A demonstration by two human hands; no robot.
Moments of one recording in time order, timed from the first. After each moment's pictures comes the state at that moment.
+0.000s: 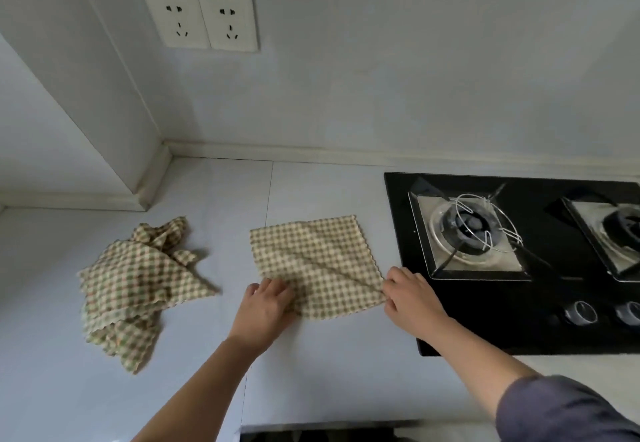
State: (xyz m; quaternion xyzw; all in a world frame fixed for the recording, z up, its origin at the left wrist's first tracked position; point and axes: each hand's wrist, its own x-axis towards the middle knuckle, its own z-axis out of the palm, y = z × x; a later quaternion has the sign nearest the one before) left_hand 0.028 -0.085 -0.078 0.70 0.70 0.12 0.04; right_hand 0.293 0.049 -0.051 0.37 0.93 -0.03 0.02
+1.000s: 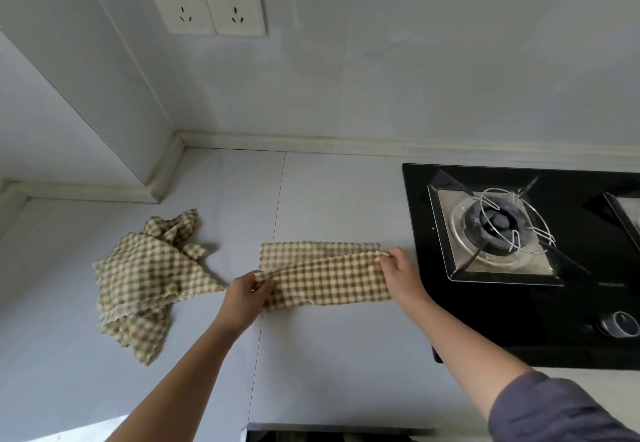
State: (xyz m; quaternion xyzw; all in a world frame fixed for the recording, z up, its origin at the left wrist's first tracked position) left_hand 0.001 -0.081 -0.057 0.32 0.81 0.34 0.36; right_hand 0.233 0.065 -0.051 0.61 0.60 -0.48 -0.18
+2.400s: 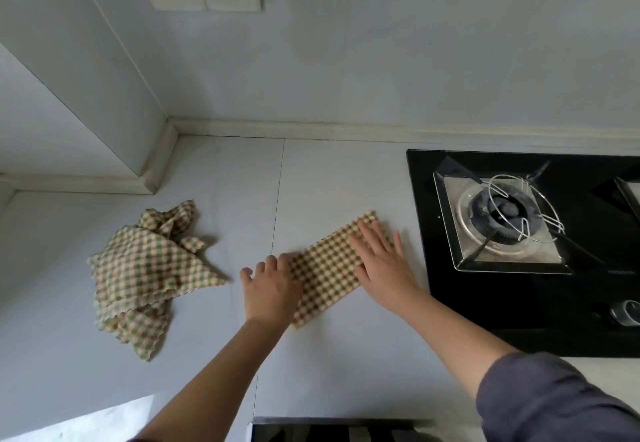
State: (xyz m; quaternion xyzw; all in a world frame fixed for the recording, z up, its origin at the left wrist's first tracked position) left_hand 0.043 -0.059 -0.059 0.50 0.86 -0.05 0.12; right_hand 0.216 0.061 -0.066 0.40 0.91 -0.11 0.04
